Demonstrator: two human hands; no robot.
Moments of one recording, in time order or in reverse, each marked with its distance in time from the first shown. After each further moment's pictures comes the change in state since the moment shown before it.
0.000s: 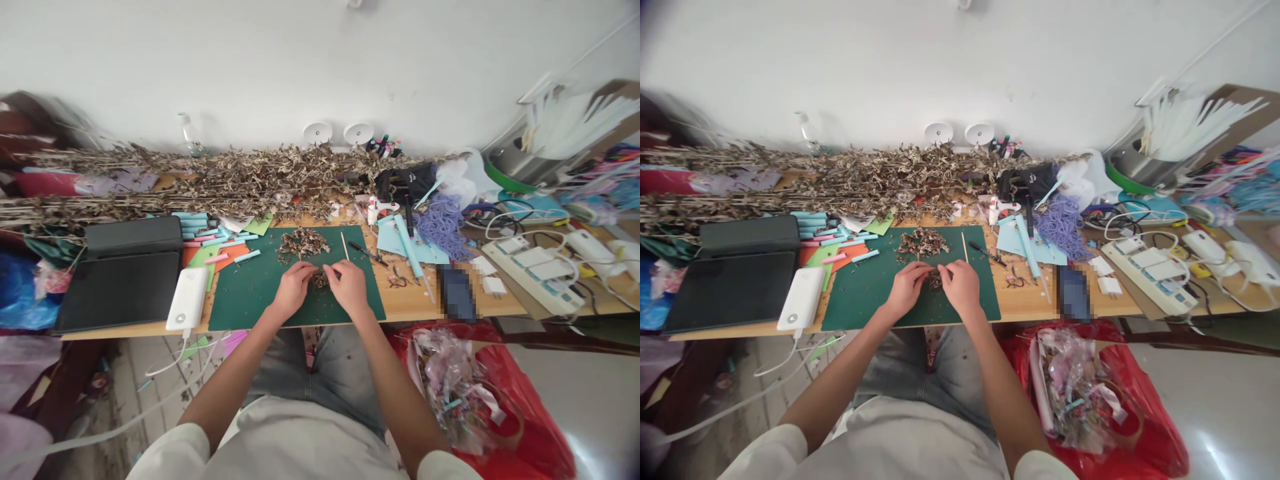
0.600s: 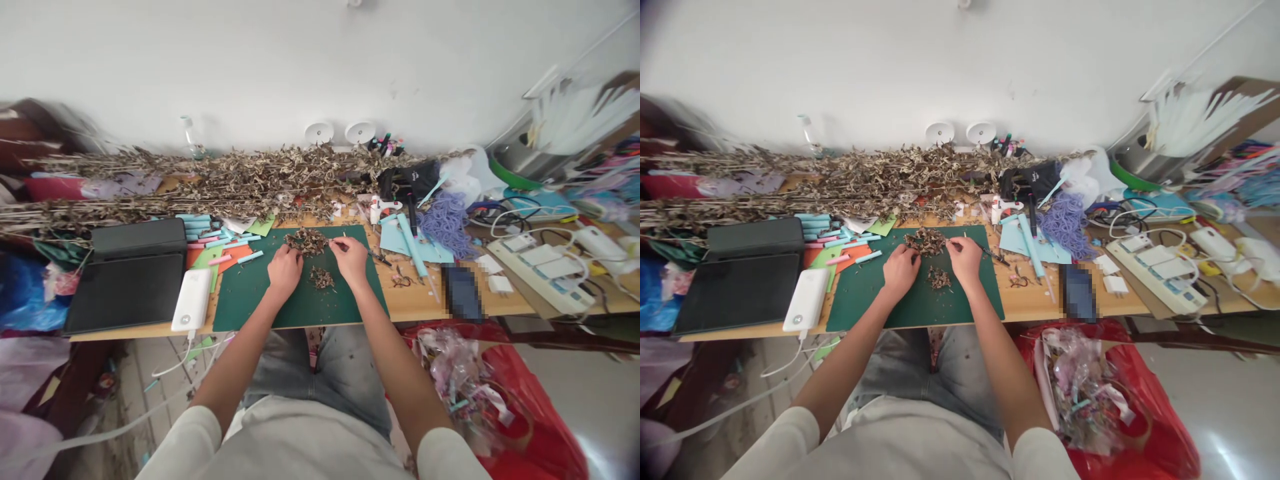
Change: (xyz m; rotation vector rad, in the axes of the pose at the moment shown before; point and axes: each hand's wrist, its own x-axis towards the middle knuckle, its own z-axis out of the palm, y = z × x) left_hand 0.035 -0.017 -0.017 0.516 0.115 -0.242; right_hand 0.058 0.025 0.024 0.355 0.168 0.214
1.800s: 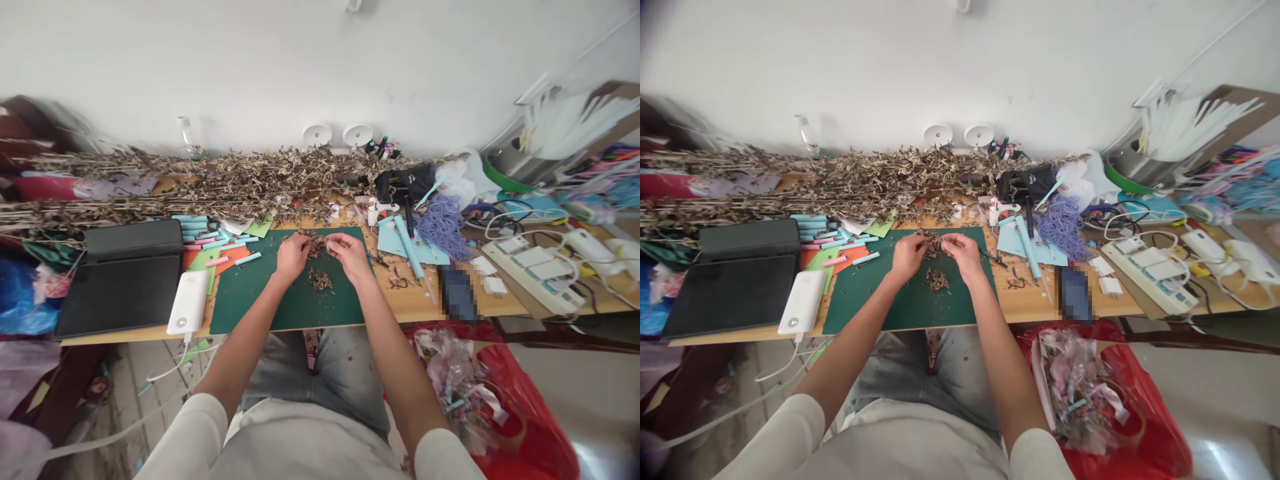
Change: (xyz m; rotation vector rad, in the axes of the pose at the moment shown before) left_hand 0.042 0.009 0.010 -0.268 -0.013 0.205; right_hand 0.009 -0.015 -0.009 0.741 -0.268 0.349
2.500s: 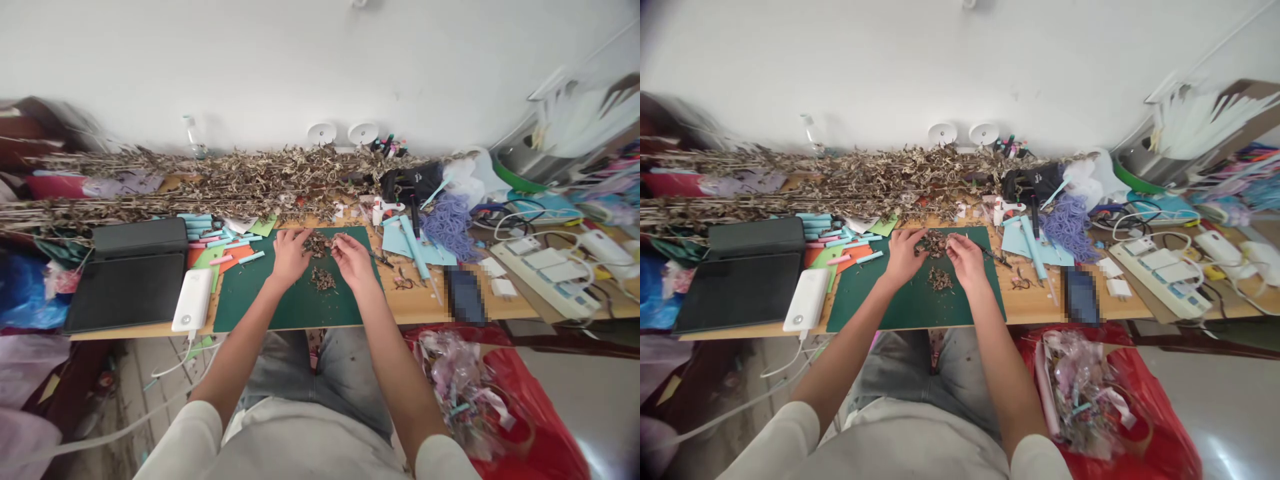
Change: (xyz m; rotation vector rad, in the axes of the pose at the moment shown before) left_hand -0.012 0.015 -0.029 0.151 0.025 -0.032; right_hand -0.011 0.002 0.010 0.404 0.085 0.067
